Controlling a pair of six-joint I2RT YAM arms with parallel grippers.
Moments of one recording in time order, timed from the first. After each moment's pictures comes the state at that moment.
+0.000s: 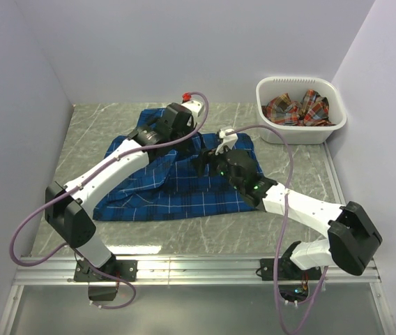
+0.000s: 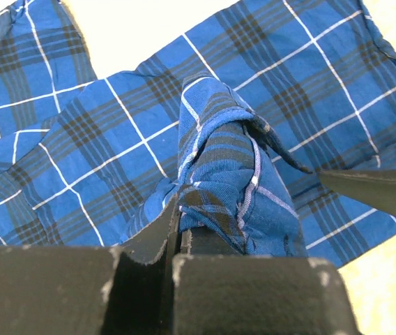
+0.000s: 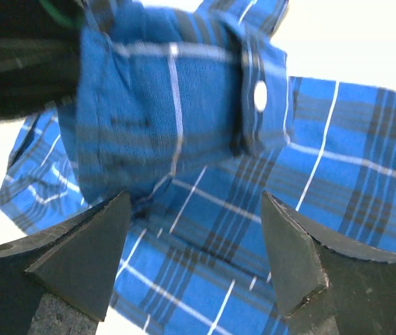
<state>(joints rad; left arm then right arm) -0.71 1.61 1.58 -0.63 -0.25 -0.12 0.77 1.32 0.79 0.31 0.14 0.32</state>
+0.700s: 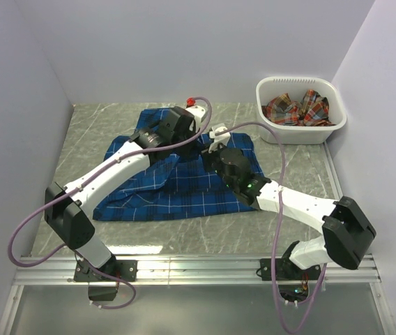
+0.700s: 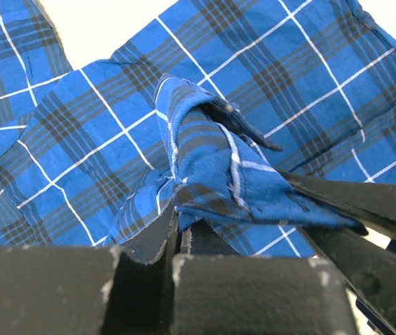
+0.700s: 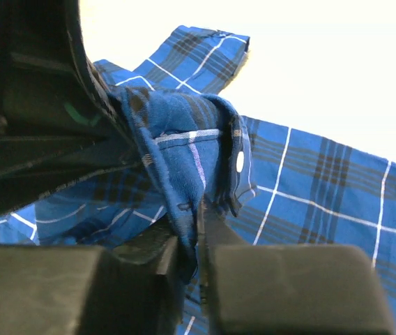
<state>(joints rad) -0.73 1.61 1.57 -0.66 -0.20 -0.11 0.82 1.38 0.84 0.37 0.29 0.13</state>
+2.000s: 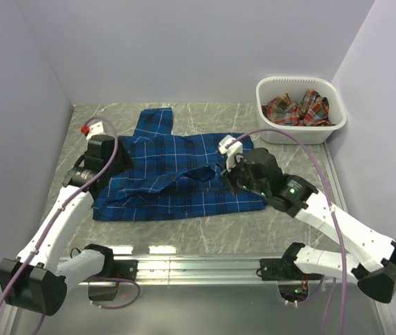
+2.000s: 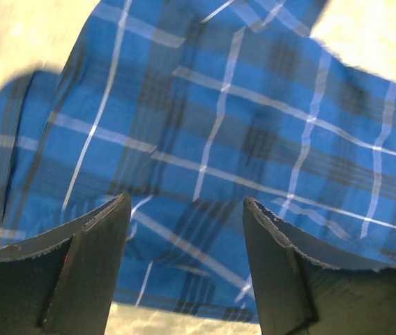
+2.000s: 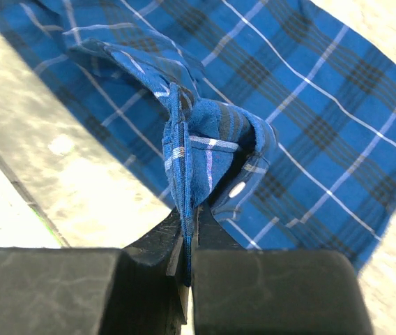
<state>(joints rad) -0.26 1.04 0.97 -0.57 -0.28 -0.55 0.82 1.01 1.01 -0.51 0.00 -0.01</state>
